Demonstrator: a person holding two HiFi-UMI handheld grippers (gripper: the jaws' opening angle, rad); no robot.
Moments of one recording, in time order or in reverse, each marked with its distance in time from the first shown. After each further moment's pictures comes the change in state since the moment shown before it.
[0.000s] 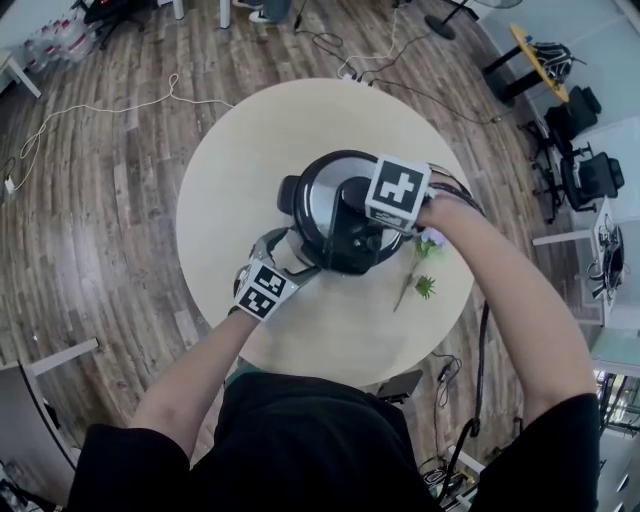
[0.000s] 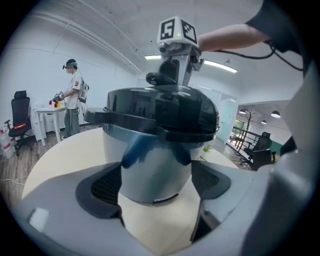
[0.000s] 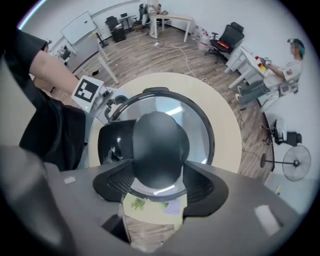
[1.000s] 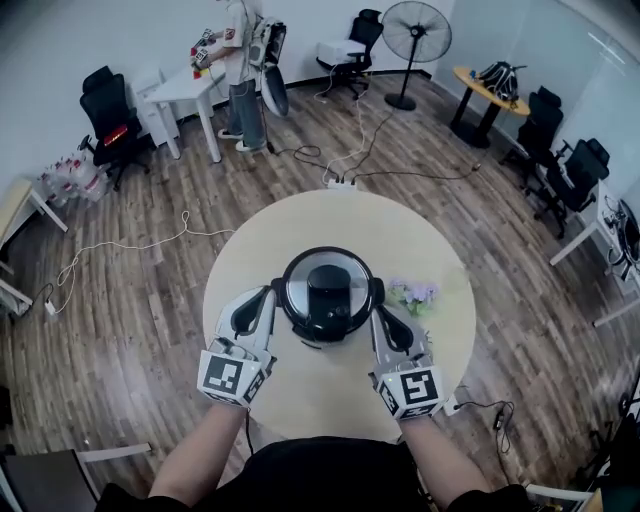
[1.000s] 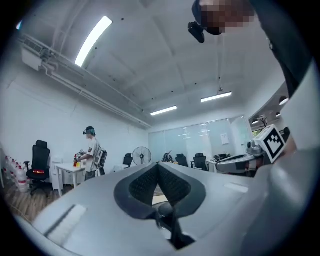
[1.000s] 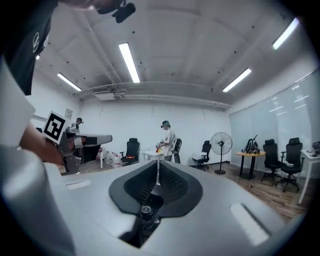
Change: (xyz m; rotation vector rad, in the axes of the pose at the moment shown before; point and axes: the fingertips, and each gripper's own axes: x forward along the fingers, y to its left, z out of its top) left arm -0.184 -0.031 0.270 0.155 -0.606 0.250; right arm -0.166 0.111 -0.093 0.853 -1.421 -0.759
